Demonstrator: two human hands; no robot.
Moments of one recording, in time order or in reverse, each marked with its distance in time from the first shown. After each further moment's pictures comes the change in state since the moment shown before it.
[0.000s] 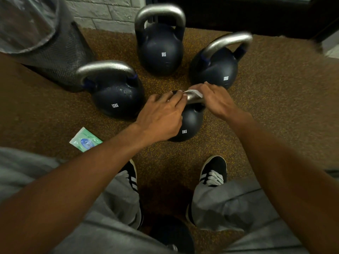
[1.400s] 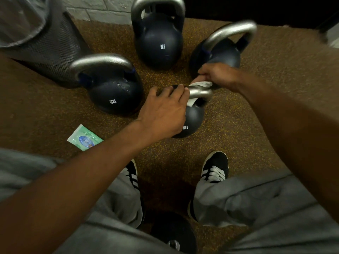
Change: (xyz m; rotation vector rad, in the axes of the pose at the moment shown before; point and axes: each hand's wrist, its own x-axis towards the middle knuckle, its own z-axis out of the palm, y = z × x) left_hand 0.003 0.002 0.001 0.061 0.019 0.000; right_hand 0.030 0.003 -0.040 0.493 -0.190 0.119
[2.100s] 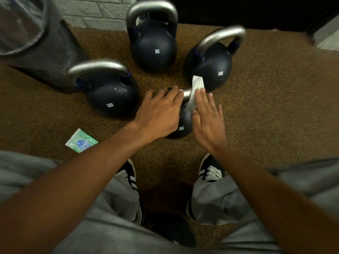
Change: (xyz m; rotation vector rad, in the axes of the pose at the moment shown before) left_hand 0.001 0.003 -0.005 -0.055 -0.007 -0.026; right_hand -0.072 0.055 0.116 -0.351 0.568 -0.198
